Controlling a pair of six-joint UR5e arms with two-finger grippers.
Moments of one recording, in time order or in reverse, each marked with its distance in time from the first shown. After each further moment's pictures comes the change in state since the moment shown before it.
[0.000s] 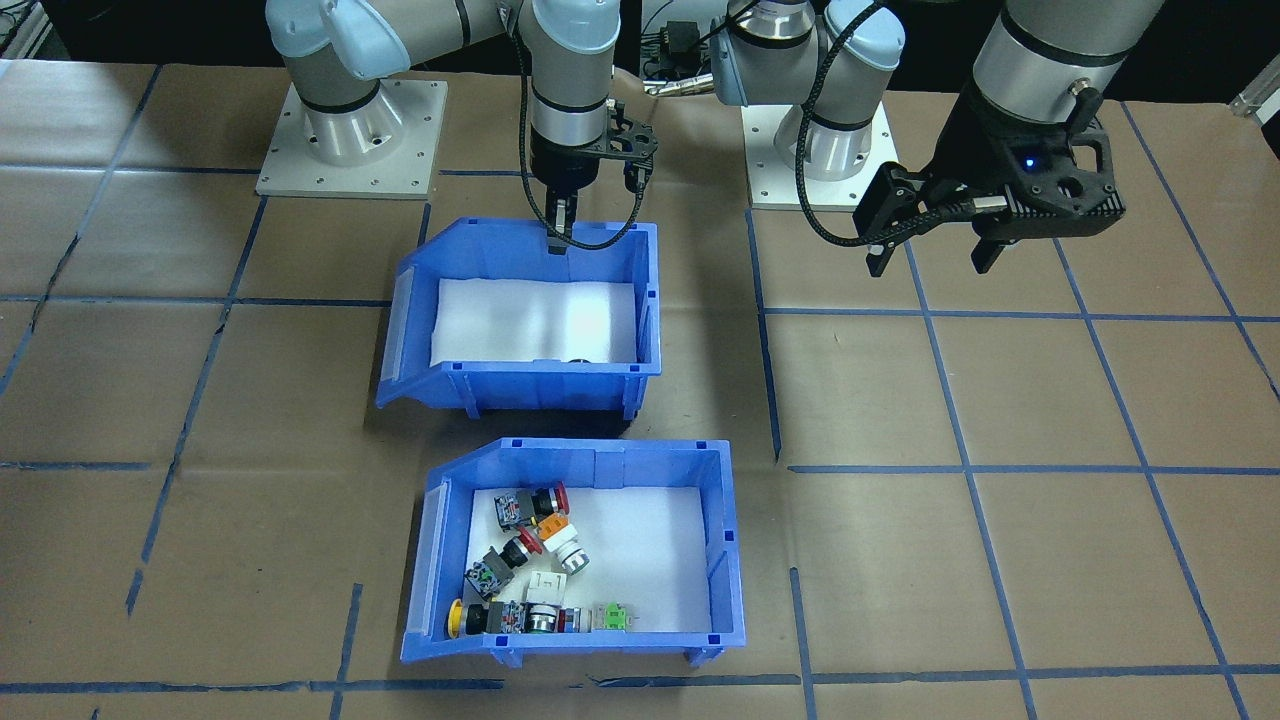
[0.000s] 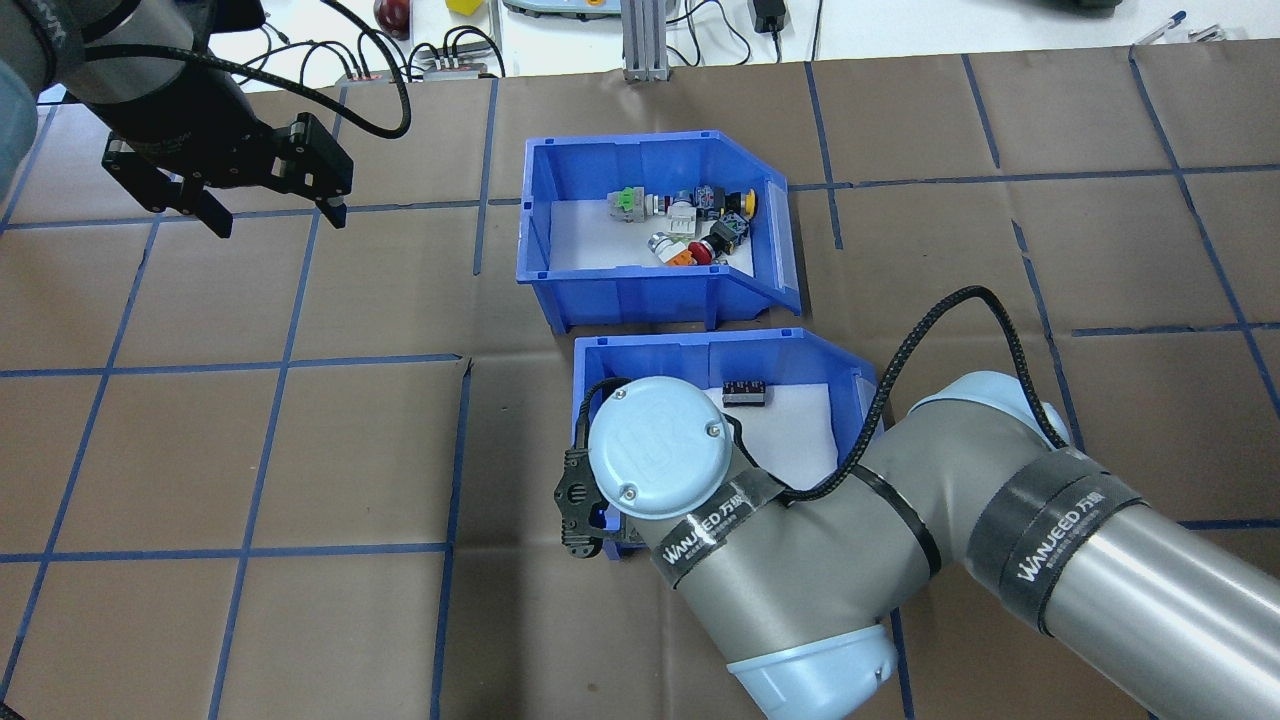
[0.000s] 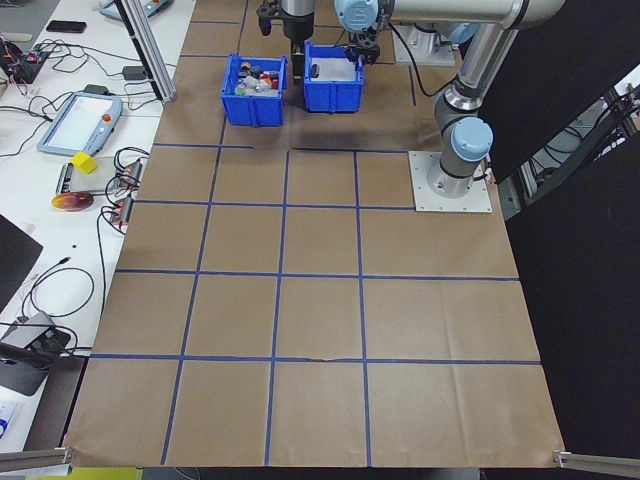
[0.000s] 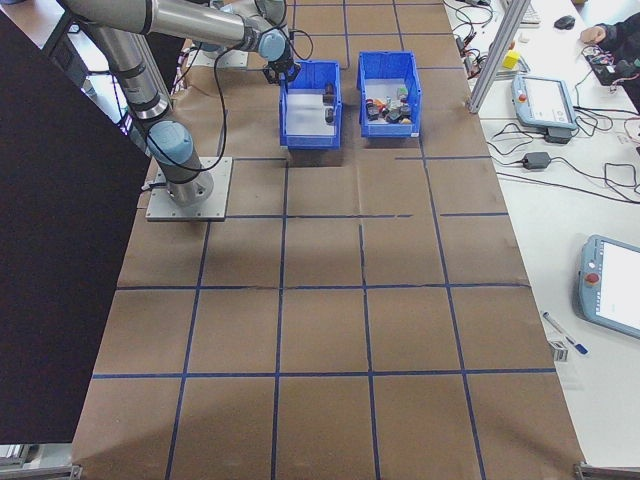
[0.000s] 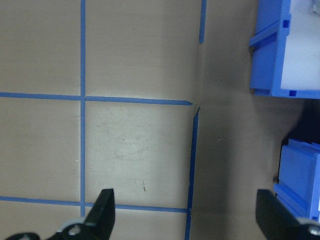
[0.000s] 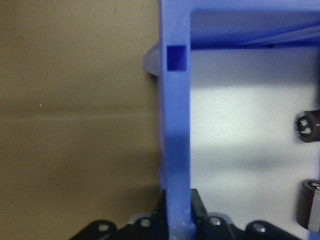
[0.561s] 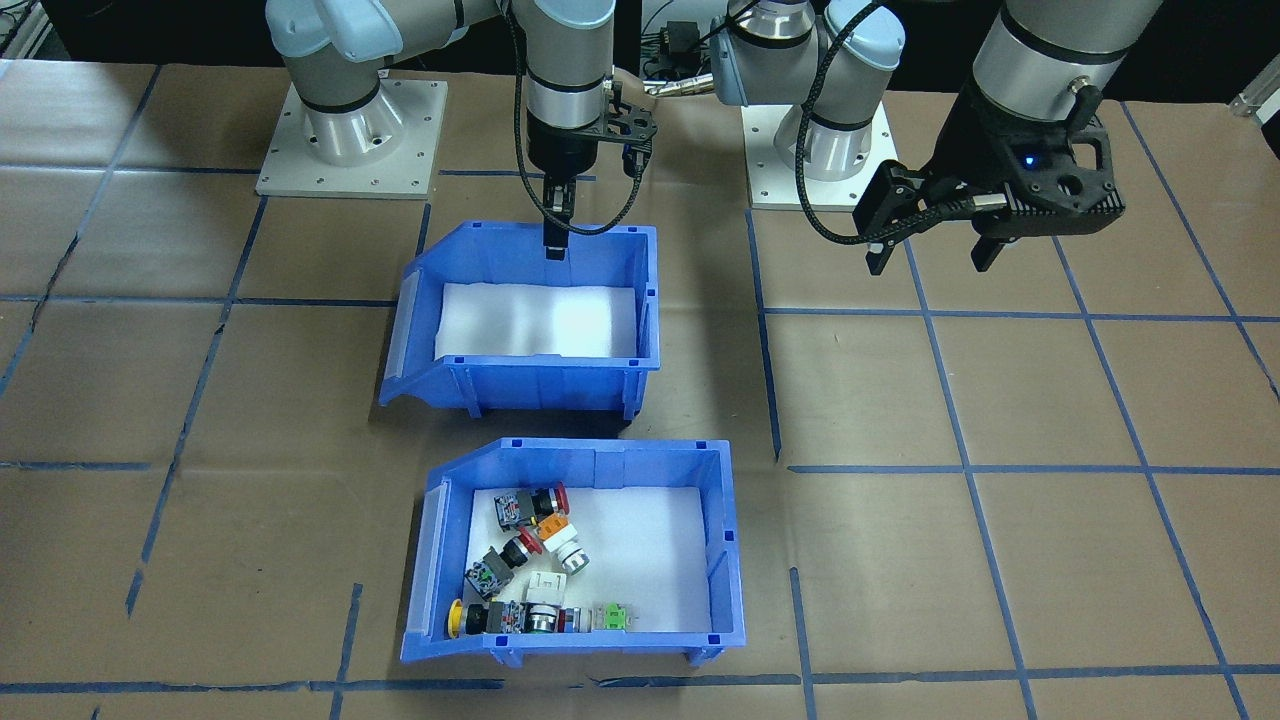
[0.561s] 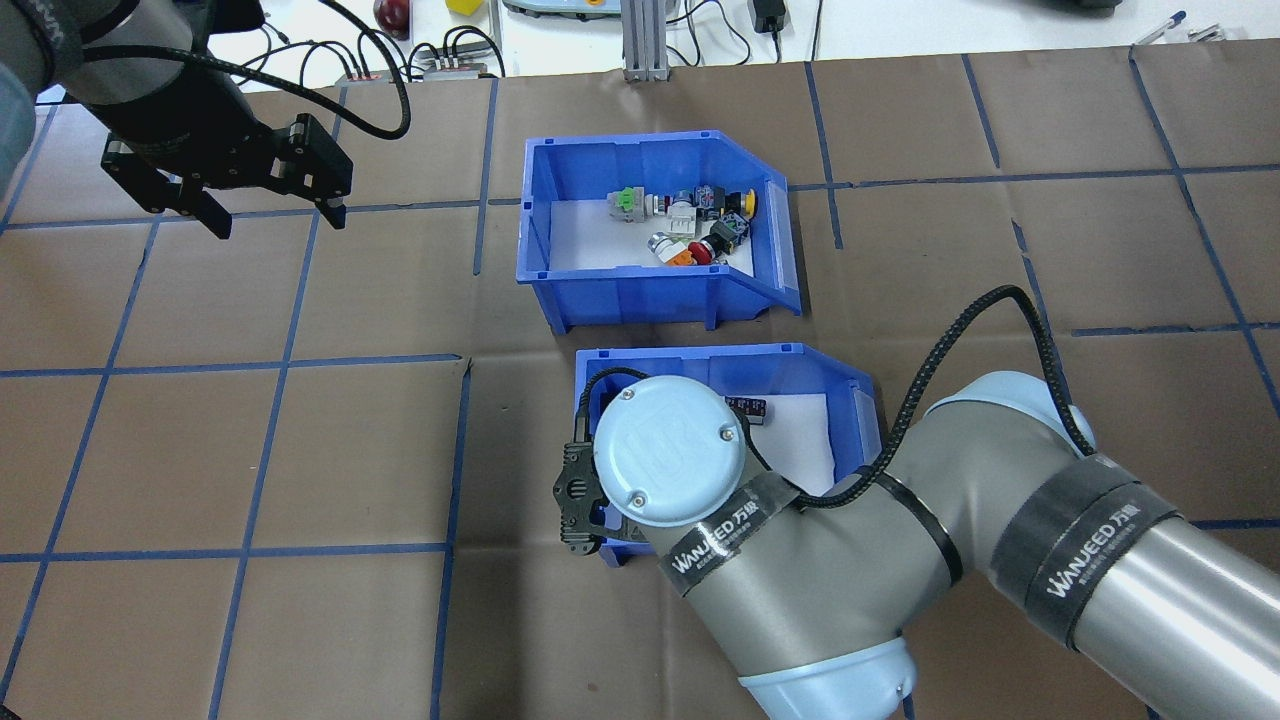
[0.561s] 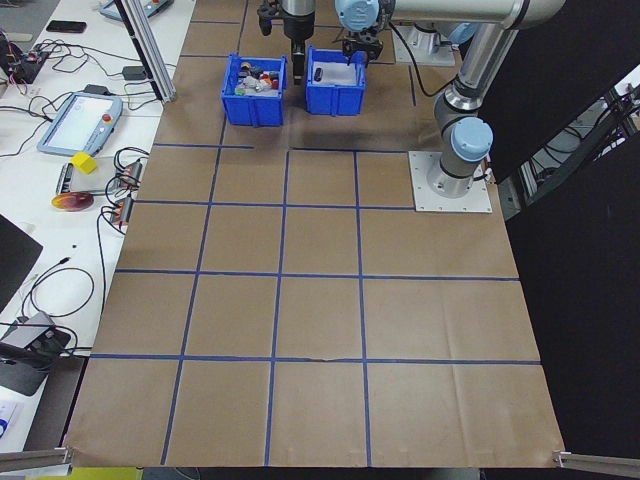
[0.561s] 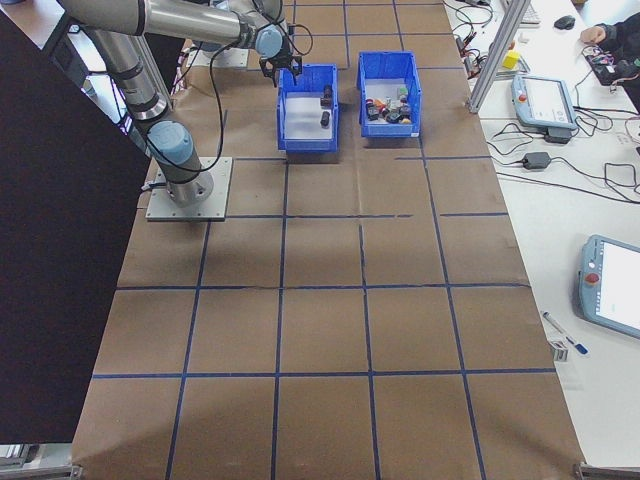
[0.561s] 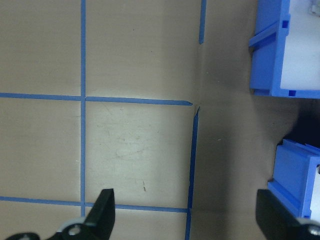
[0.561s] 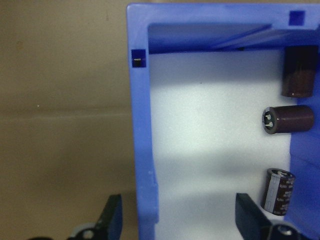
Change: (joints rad) left arm 0.000 0.002 -0.001 -0.002 0.000 0.000; right arm -0.006 -0.060 -0.006 0.011 -0.008 0.002
